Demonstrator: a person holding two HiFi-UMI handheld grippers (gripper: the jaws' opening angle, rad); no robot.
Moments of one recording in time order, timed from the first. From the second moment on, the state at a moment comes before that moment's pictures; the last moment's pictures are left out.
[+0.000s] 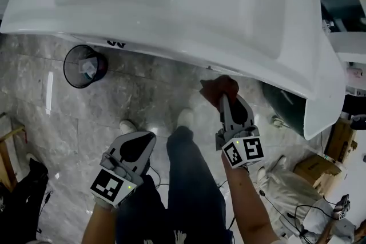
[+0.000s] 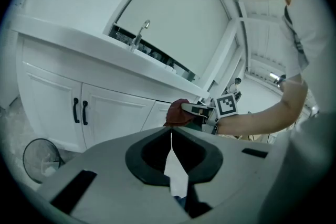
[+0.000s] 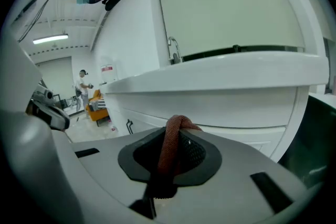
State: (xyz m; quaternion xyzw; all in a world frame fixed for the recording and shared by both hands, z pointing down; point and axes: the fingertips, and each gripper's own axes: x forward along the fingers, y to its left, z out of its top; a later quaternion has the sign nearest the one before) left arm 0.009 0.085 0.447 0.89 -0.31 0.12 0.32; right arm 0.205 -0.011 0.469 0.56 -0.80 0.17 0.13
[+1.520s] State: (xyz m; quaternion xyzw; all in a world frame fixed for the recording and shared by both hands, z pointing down) left arm -0.067 0.079 0.035 0.90 -0.42 -0.03 0.11; right arm 0.052 0.065 0.002 0.35 -0.93 0.03 -0.02
